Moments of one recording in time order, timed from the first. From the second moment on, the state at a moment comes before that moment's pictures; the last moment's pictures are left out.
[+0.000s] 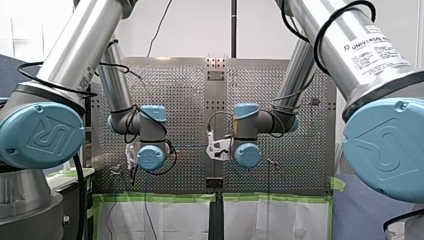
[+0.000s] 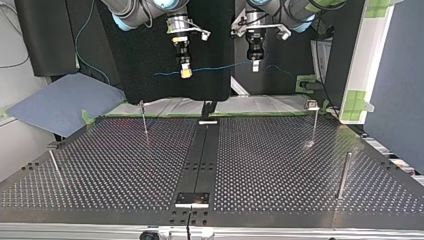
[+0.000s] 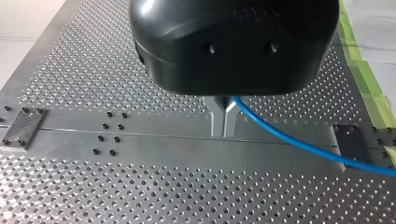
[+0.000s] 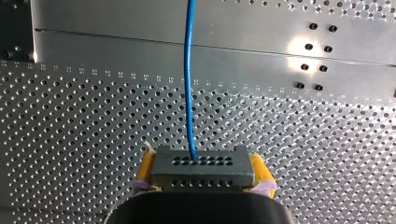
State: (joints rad) left arm -0.55 -1.99 -2.39 -1.89 -2.15 -1.63; right arm 2.37 -1.00 2.02 -1.04 1.83 1.47
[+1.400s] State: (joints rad) left arm -0.66 -2.01 -2.45 -1.82 -2.20 -1.62; right arm 2.39 -0.91 2.01 -1.02 1.82 1.47
